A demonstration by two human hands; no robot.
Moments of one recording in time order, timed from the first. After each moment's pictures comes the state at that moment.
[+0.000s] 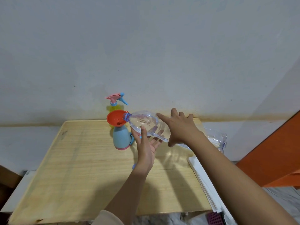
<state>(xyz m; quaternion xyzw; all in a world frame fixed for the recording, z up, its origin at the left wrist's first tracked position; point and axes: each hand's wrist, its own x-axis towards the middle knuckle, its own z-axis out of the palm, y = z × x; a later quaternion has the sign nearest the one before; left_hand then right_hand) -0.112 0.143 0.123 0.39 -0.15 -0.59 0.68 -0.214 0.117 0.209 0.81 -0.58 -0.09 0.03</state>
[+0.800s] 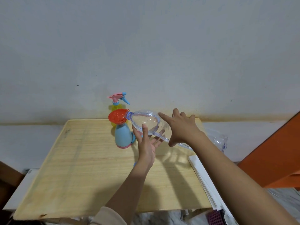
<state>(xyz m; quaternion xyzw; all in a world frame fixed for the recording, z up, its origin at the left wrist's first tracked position) -0.111 0.145 0.119 0.38 -0.17 -0.60 0.68 -0.217 0.123 0.207 0.81 -0.58 -0.08 0.02</state>
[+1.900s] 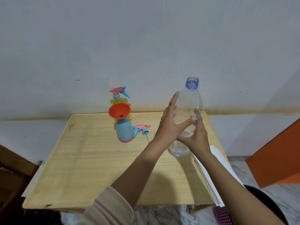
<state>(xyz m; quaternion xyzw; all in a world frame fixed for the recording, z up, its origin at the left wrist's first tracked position) -0.155 0.135 0.167 0.49 -0.59 -0.42 0.49 -0.273 0.127 0.106 0.64 -0.56 0.46 -0.26</state>
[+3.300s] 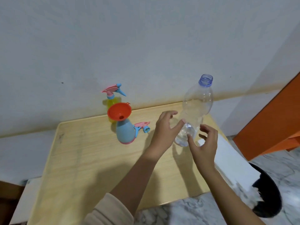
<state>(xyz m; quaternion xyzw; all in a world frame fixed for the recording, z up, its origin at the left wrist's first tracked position) -0.103 0.127 0.119 0.49 -0.62 -0.42 0.44 -0.224 0.180 0.076 0.49 -0.65 0.57 -0.12</state>
